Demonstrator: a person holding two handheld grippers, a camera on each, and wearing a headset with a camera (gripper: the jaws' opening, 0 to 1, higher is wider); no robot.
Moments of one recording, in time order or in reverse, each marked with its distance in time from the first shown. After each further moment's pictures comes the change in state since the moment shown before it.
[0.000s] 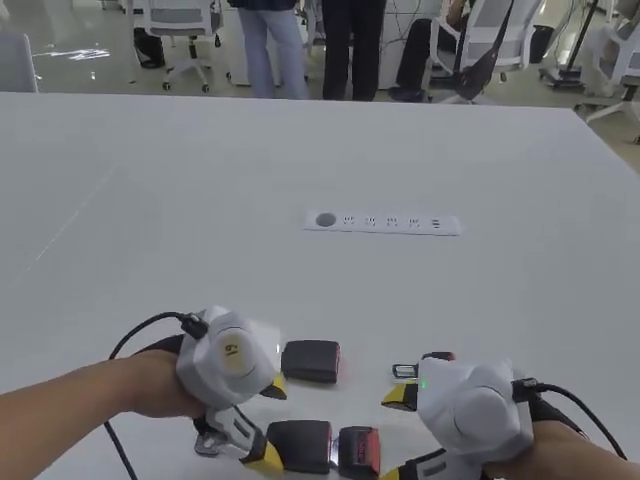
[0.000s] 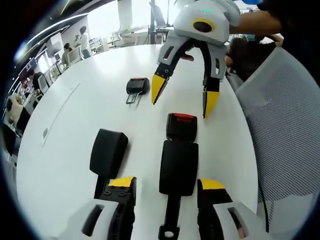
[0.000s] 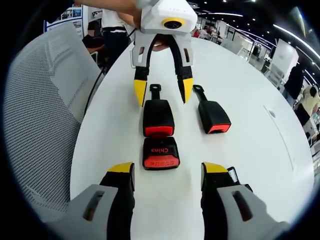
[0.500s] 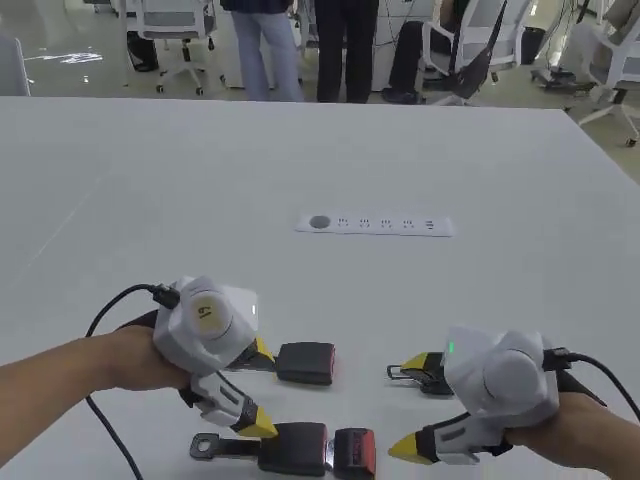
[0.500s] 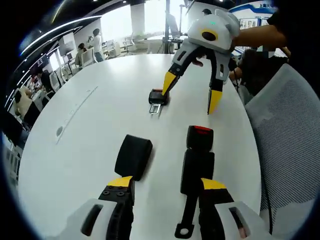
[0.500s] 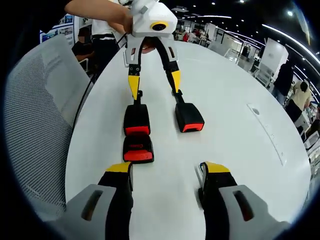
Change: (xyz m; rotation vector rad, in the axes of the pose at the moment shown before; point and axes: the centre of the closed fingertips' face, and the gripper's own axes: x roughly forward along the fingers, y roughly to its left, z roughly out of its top) left arm -0.023 0.032 0.015 -0.053 -0.071 0.066; right arm -0.026 -0.038 -0.003 0.038 -0.039 -0.079
